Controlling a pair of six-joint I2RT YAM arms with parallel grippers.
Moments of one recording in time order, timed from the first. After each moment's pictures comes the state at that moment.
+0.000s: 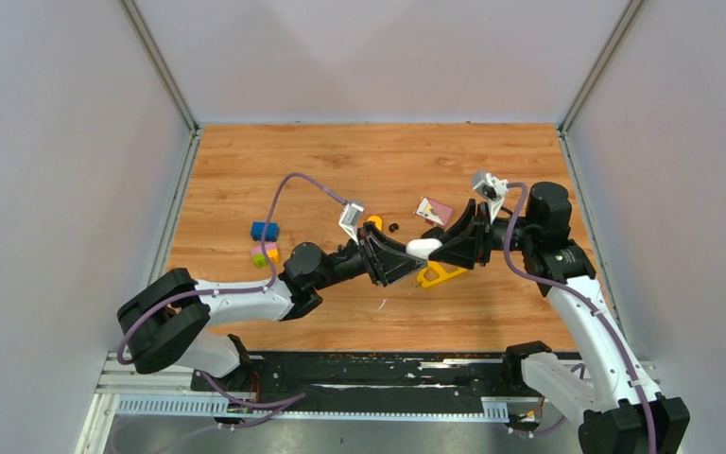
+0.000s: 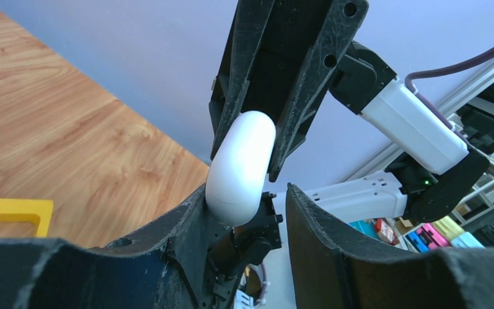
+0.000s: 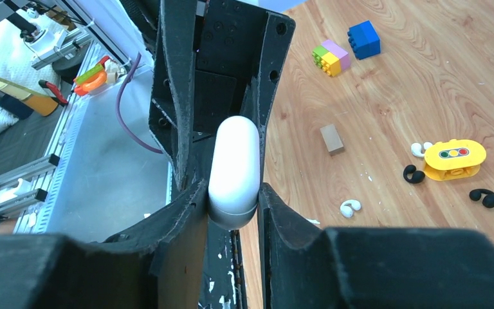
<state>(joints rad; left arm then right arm) -0.99 1.39 0.56 1.15 0.31 -0.88 0.19 0.91 0.83 -0.22 -1.29 0.08</state>
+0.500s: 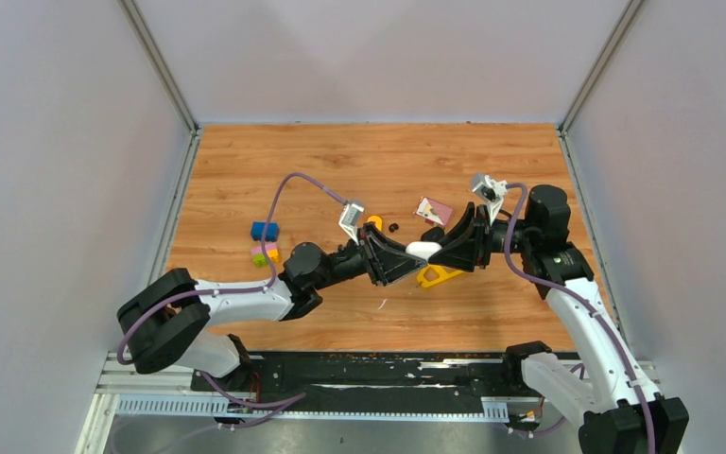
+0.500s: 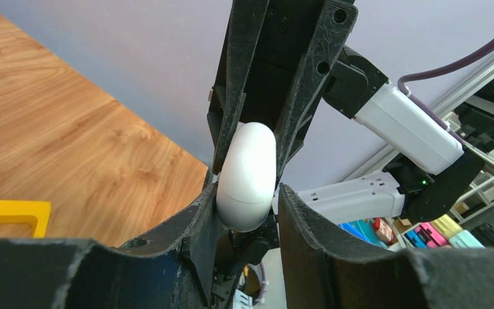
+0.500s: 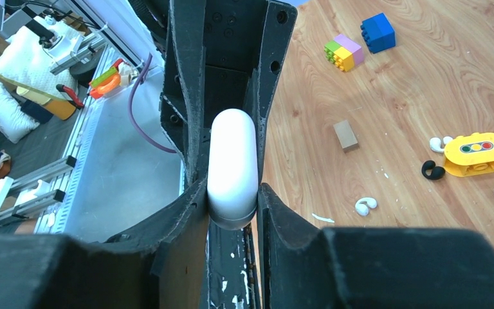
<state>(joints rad) -0.99 1.39 0.56 1.17 0.32 -0.88 0.19 0.90 0.80 -0.17 -1.31 0.15</state>
